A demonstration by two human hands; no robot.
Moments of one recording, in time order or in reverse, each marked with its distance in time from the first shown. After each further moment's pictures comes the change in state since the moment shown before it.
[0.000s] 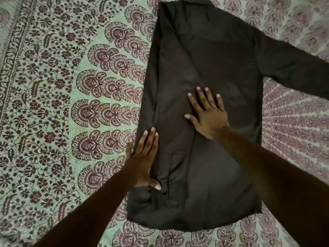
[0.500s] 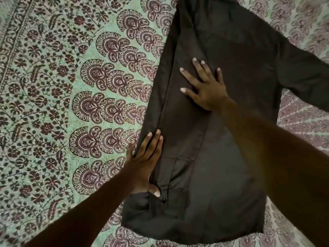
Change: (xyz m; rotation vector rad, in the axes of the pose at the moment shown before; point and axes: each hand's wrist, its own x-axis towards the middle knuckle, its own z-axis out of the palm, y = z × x) left_hand 0.005 -0.005 0.007 -0.046 0.023 0.020; right_hand 0.116 -0.004 -0.013 -0.031 0.031 -0.170
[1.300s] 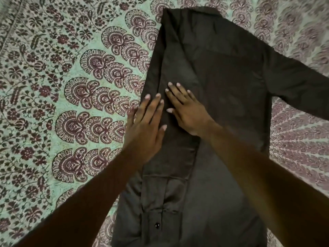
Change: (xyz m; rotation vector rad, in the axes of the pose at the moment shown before) left_hand 0.094 0.013 -0.091 0.012 0.683 -0.028; right_hand -0.011 -0.026 0.003 0.142 -0.034 -0.123
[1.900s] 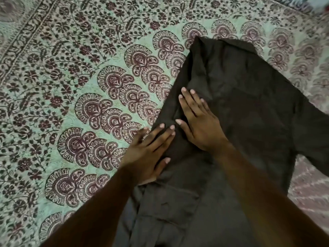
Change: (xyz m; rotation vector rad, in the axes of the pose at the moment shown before) left_hand 0.031 -0.046 0.030 0.146 -0.140 0.119; right_hand 0.076 0.036 -0.014 -0.058 0.128 -0.130
